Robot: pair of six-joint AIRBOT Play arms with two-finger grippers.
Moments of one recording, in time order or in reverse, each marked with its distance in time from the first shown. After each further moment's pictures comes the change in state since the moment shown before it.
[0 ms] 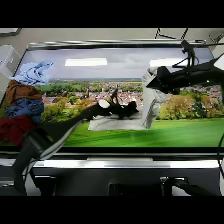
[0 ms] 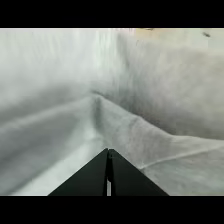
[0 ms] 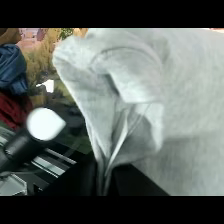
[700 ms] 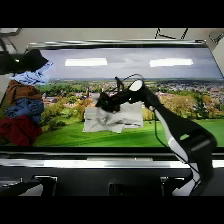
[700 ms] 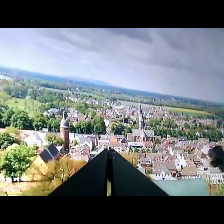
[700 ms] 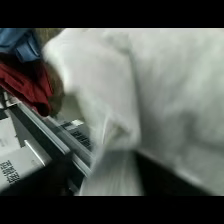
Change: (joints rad) left arm 0.608 0.719 0.002 0.702 -0.318 -0.036; right arm 0.465 -0.479 0.000 0.251 -0.356 -0.023
